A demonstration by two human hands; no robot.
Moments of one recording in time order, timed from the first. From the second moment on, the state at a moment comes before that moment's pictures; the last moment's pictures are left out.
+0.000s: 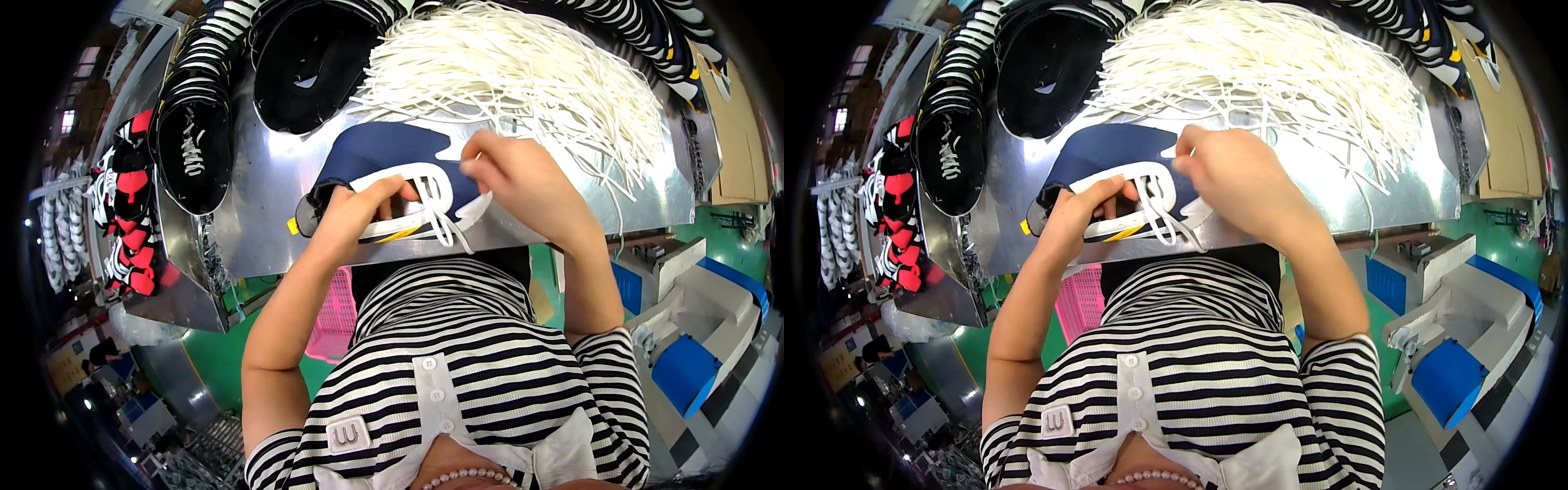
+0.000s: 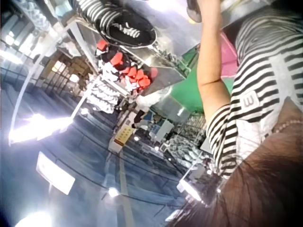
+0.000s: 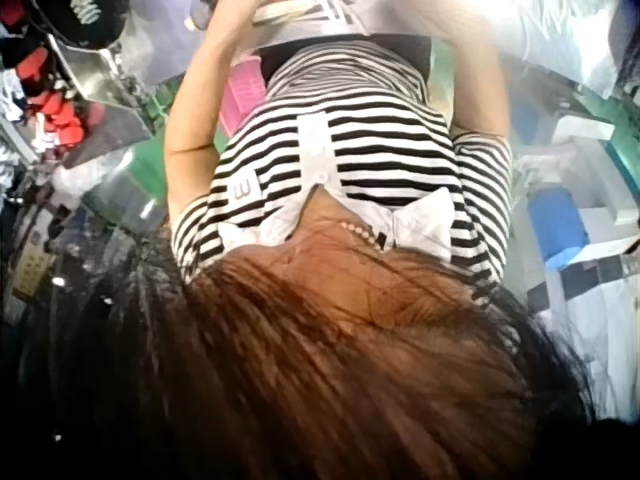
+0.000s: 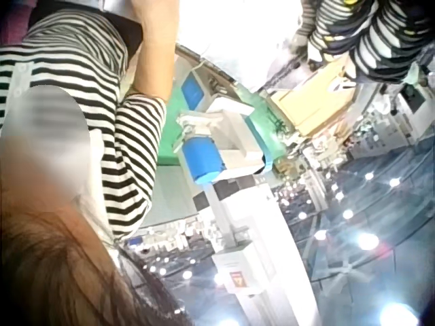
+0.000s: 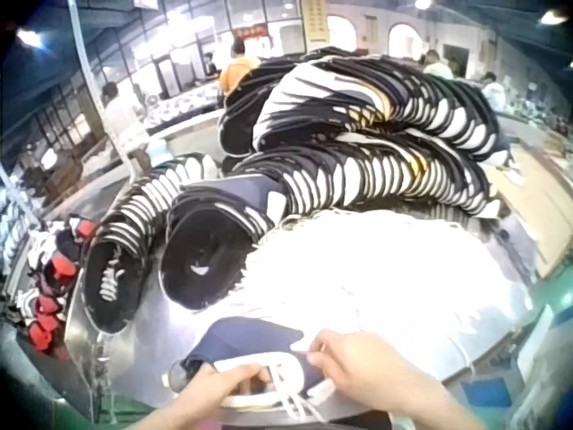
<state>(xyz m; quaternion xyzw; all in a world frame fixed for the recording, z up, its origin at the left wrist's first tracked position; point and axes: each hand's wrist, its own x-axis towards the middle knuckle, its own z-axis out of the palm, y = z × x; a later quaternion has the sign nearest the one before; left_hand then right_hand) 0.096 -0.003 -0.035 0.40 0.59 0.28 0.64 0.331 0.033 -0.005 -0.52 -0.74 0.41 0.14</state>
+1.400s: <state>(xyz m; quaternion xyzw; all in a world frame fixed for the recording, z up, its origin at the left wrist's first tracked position) 0.106 -0.042 -0.034 0.71 0.62 0.22 0.25 0.308 -0.051 -0.062 -0.46 -0.67 0.50 0.31</state>
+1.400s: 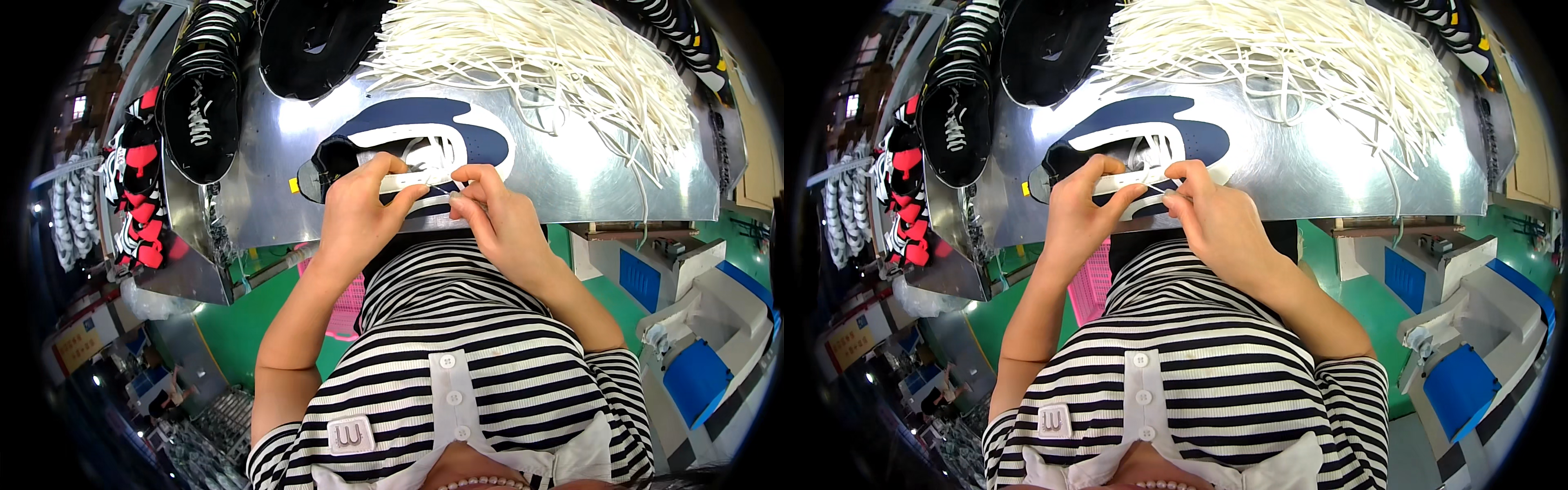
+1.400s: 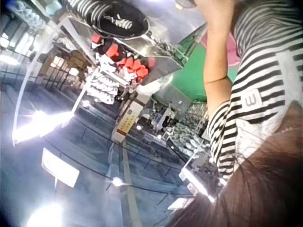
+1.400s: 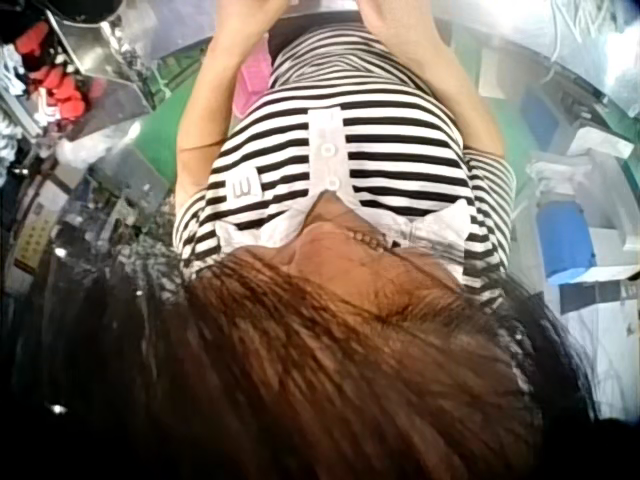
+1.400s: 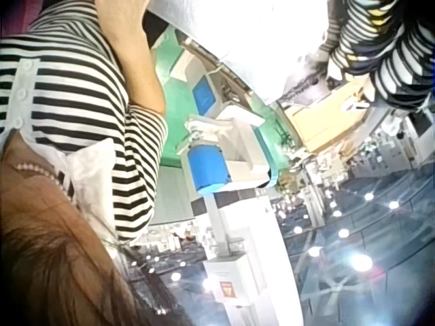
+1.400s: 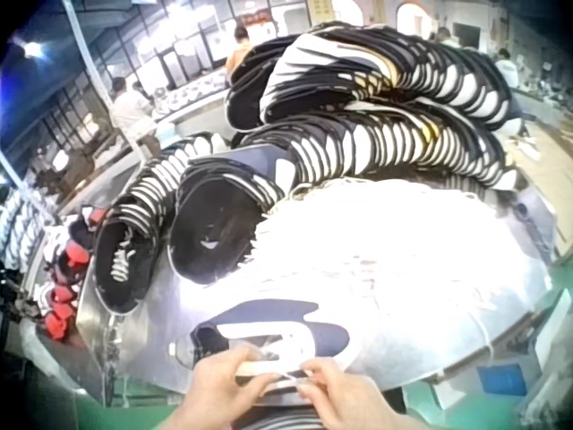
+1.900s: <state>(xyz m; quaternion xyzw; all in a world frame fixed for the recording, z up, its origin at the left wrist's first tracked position) 0.090 -0.046 -0.055 0.78 0.51 0.30 0.18 0.274 -0.025 -0.073 -0.48 -0.67 0.50 0.26</state>
